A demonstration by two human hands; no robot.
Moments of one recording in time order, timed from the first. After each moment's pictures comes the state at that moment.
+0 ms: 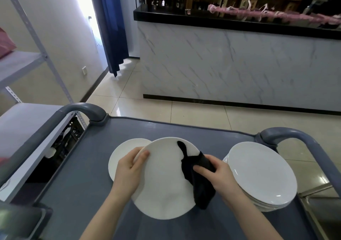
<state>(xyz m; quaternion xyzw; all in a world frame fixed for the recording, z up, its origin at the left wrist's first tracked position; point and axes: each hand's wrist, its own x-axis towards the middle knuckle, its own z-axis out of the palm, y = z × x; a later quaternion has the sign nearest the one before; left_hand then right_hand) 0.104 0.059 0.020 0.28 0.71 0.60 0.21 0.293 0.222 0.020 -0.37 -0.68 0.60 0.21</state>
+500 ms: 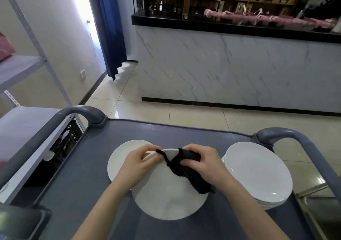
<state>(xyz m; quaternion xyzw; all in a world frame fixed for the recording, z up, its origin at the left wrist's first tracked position) 0.092 0.071 0.029 0.36 0.73 0.50 0.29 0.268 0.218 0.066 -0.26 -0.83 0.45 0.17</state>
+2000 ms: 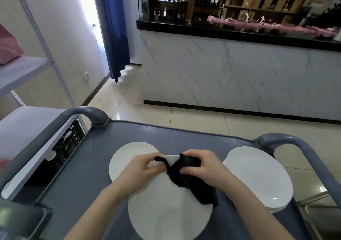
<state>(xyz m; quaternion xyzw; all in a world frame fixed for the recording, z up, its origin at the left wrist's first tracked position) 0.094 0.061 0.038 0.46 0.70 0.45 0.31 0.270 0.221 0.072 -0.25 -0.86 0.44 0.09</state>
